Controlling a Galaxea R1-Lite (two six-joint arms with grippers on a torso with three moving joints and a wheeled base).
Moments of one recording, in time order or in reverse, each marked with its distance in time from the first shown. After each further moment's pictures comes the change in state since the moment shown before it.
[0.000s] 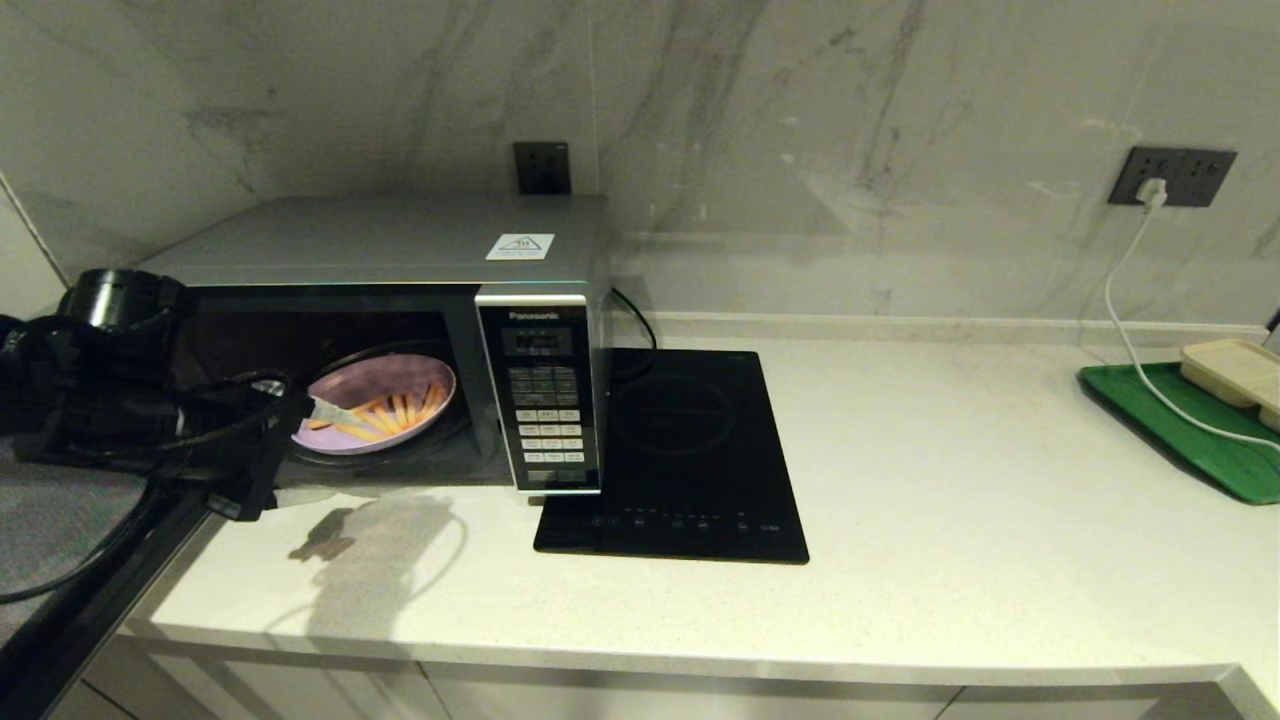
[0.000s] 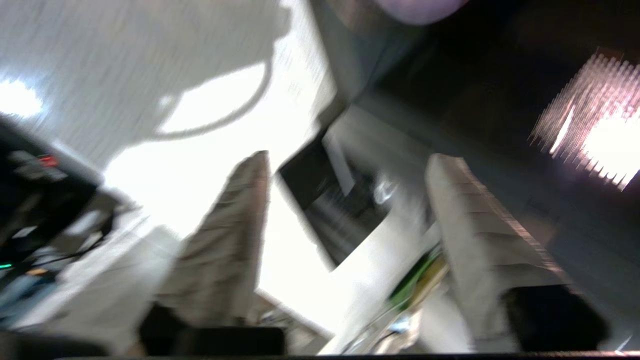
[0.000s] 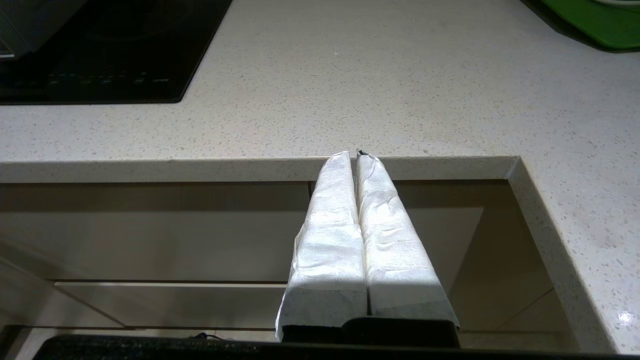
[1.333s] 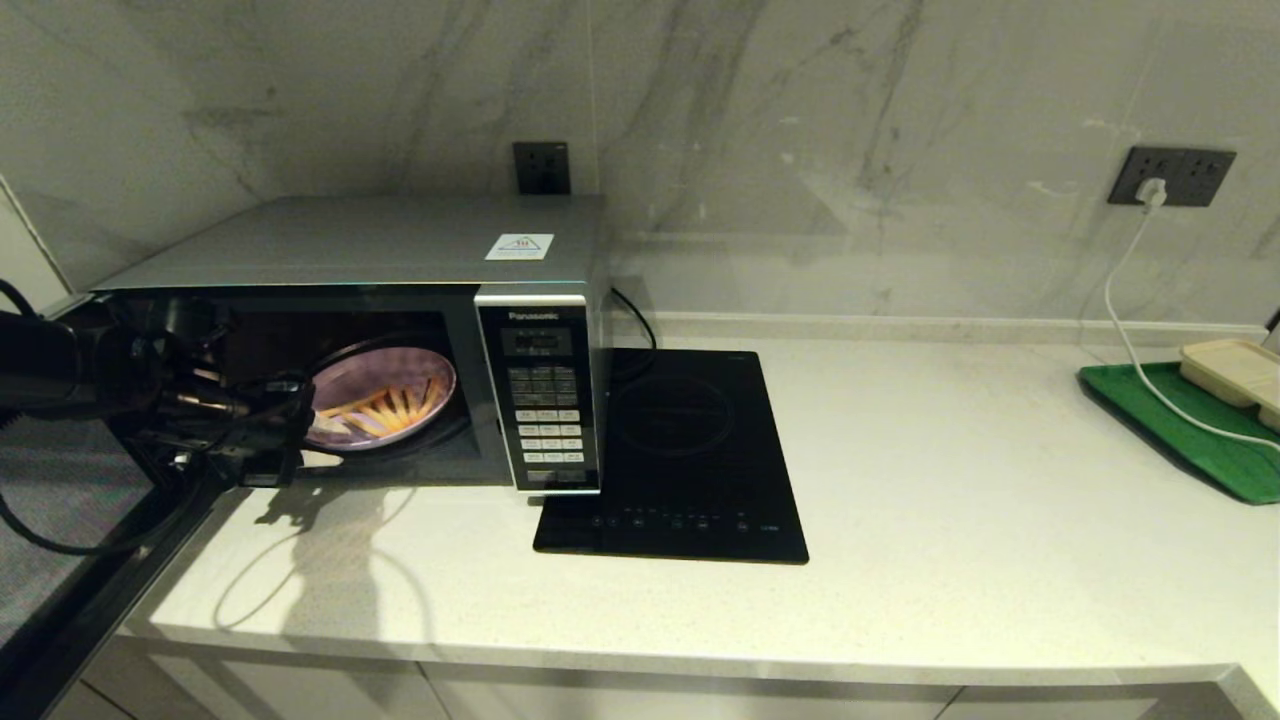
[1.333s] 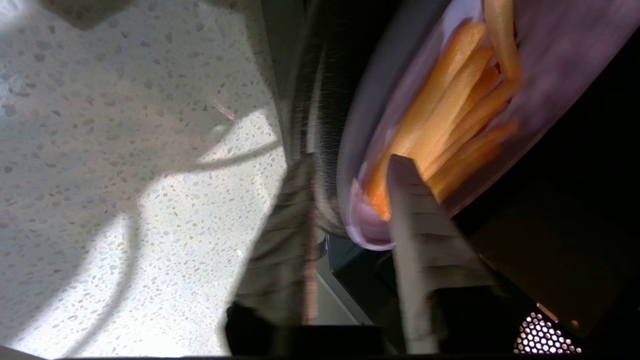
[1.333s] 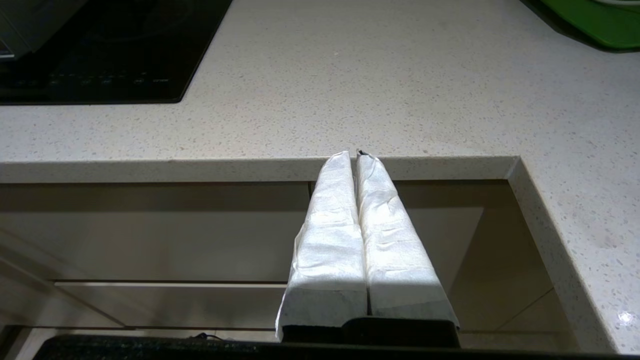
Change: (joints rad) left arm 0.115 0.391 -0.336 -0.011 0.043 -0.146; right arm 0.000 0.000 0.000 0.000 0.000 0.000
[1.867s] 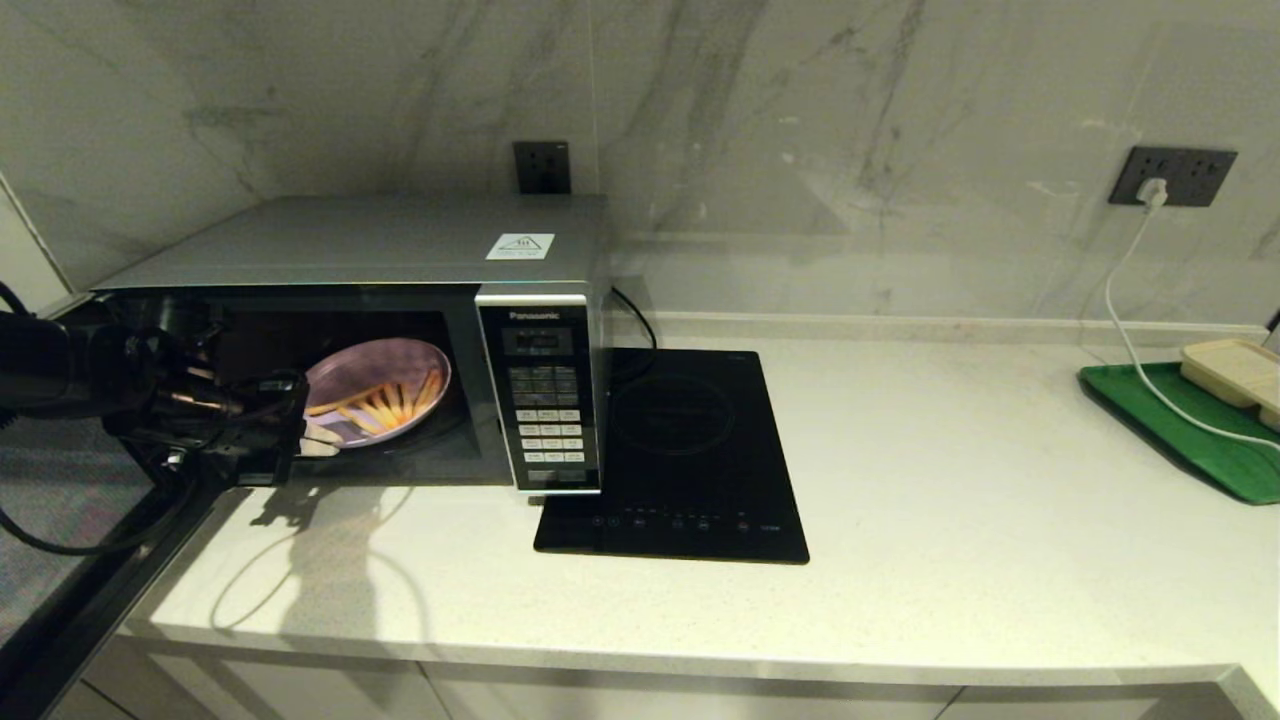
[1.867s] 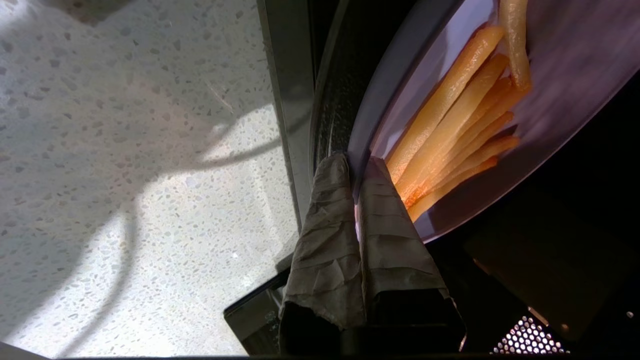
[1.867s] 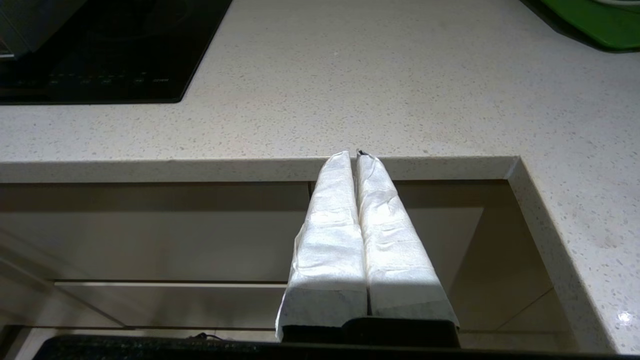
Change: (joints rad) left arm 0.003 -0.005 -0.001 0.001 0.006 -0.013; right arm 0.000 0.000 0.000 0.000 0.000 0.000
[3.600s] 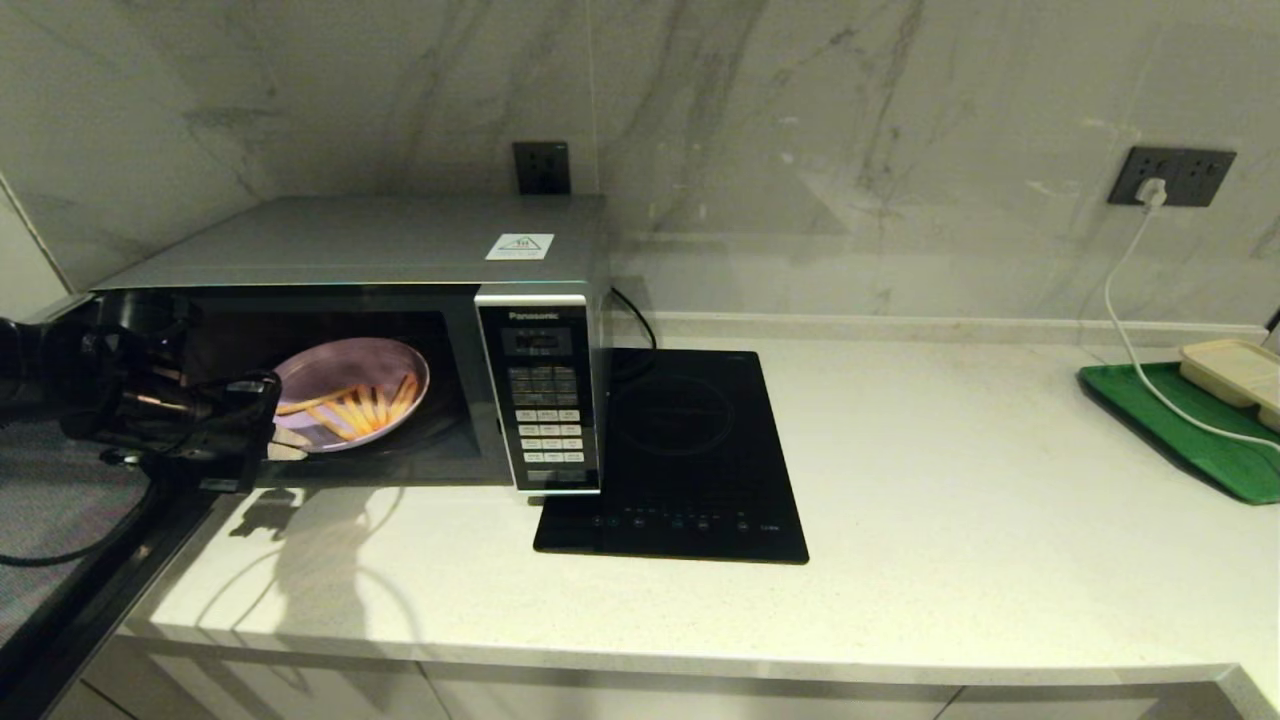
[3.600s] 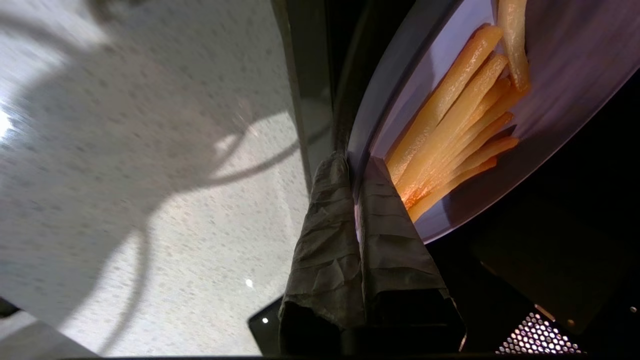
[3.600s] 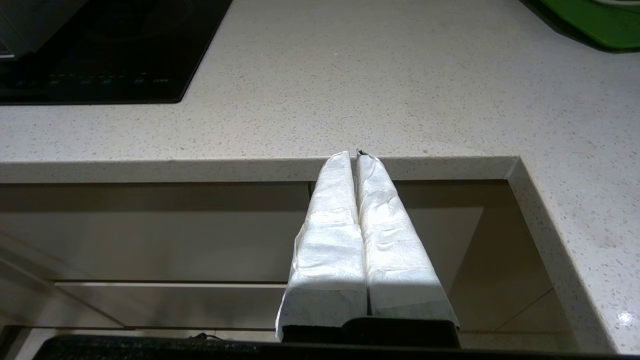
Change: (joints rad) left arm 0.033 -0.069 0.059 0.001 0.063 0.054; right arm 0.000 0.000 0.000 0.000 0.000 0.000
